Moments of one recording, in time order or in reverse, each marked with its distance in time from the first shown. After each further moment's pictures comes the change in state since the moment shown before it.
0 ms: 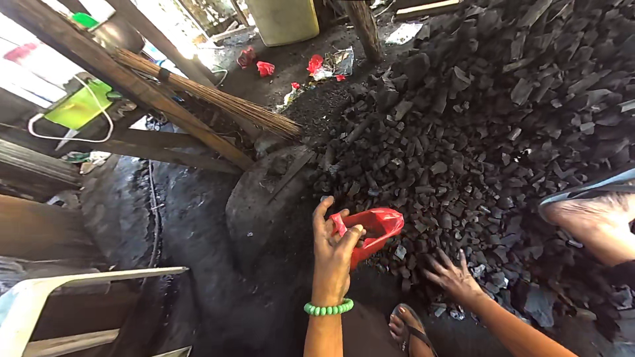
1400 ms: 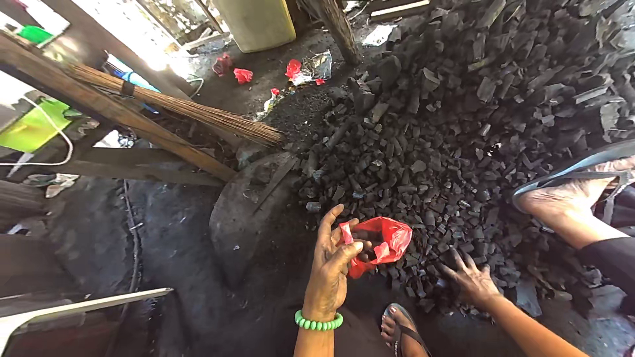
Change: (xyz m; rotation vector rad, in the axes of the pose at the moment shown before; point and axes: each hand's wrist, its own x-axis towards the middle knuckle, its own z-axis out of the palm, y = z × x) left_hand -0.002 -0.011 0.005 -0.127 -0.302 -0.129; right_hand -0.038 0.039 0.003 0.144 -0.146 0.393
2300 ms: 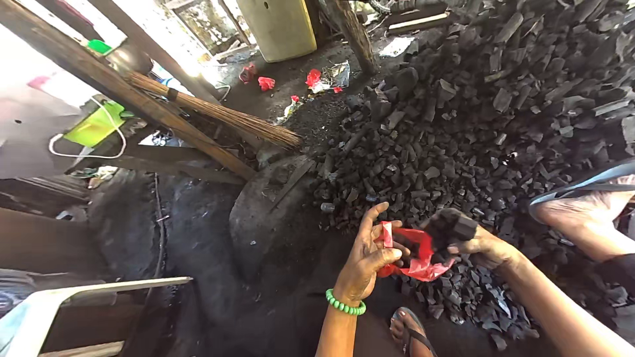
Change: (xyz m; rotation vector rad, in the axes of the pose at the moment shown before) left_hand 0.004 -0.008 0.007 -0.023 -0.322 -0.021; right_hand -0.032 -0.050 -0.153 1.499 -0.088 -0.796
